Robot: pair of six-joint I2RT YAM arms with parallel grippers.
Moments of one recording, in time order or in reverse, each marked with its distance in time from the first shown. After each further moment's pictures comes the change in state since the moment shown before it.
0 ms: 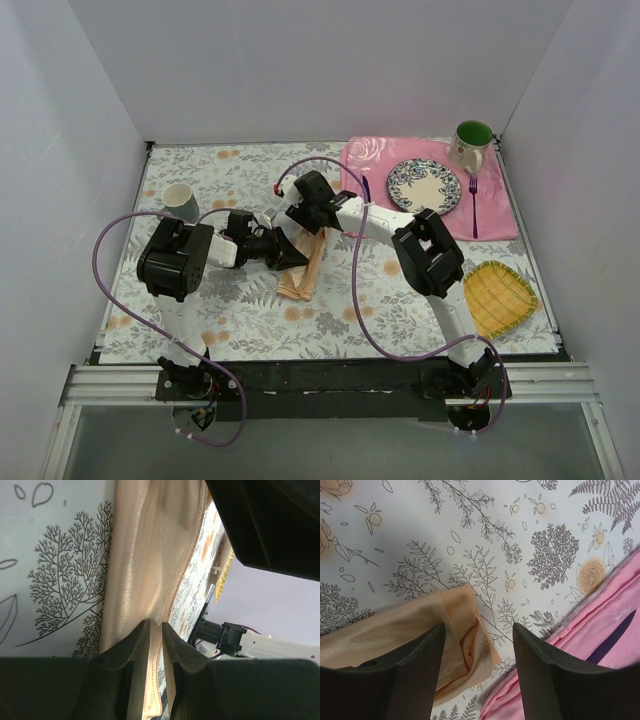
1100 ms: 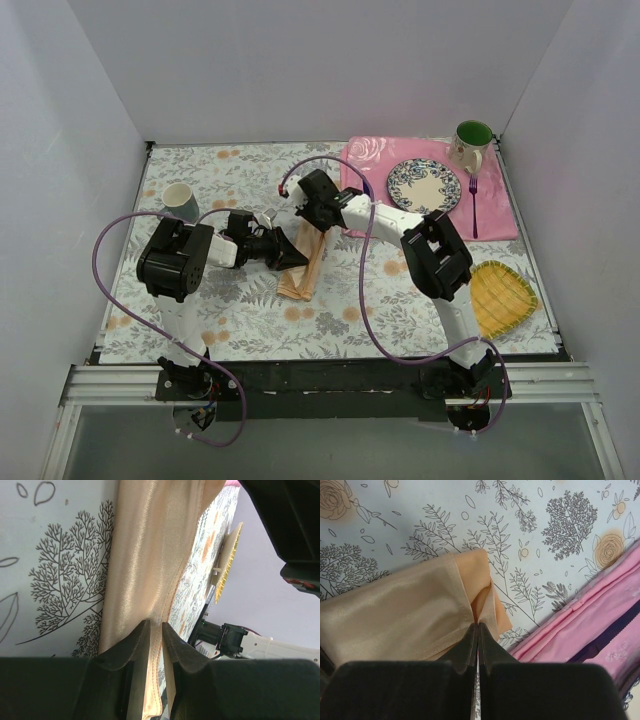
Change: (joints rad) left arm 0.000 -0.004 -0.001 -0.006 -0.010 -0.003; right arm -0.002 -0.071 -0.033 -0.114 -0.037 0.043
